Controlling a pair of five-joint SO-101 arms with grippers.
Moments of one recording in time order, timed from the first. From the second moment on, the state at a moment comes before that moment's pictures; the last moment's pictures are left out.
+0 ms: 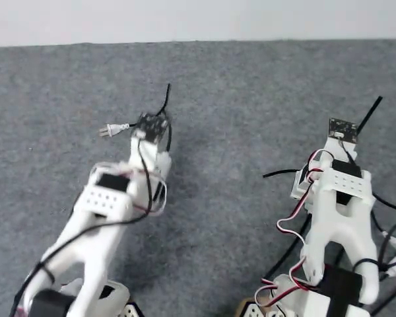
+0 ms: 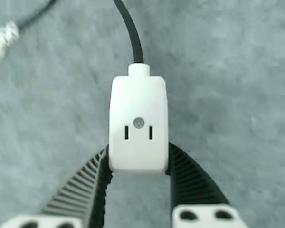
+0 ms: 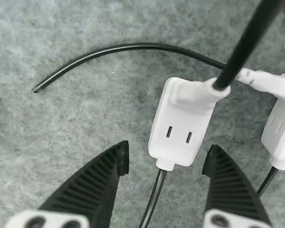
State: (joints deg) left arm 11.7 -23.5 55.0 49.5 1.8; right arm 16.5 -11.7 40.4 57.1 1.2
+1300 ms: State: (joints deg) left arm 17.8 -24.1 51.6 61.8 -17.4; right arm 16.5 -11.7 40.3 57.0 1.2
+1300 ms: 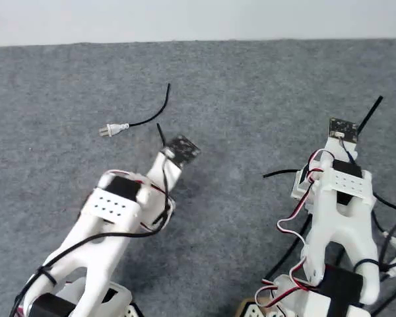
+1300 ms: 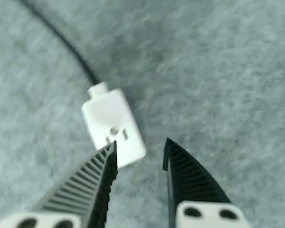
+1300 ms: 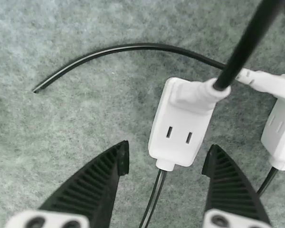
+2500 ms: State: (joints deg) left arm 14.2 -24.1 60.2 48.7 -15.3; right arm 16.0 -11.7 40.3 57.0 1.4
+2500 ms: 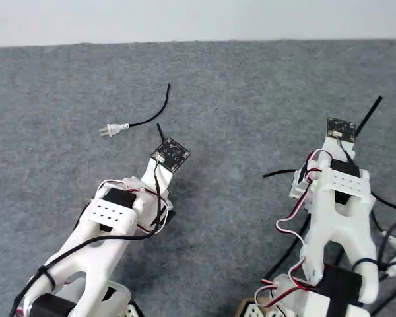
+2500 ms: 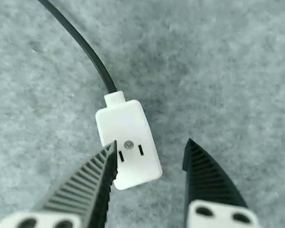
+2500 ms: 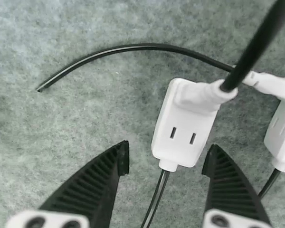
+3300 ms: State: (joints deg) left arm 15.7 -23.5 61.7 48.2 -15.3; right arm 16.0 -11.7 40.3 57.0 1.4
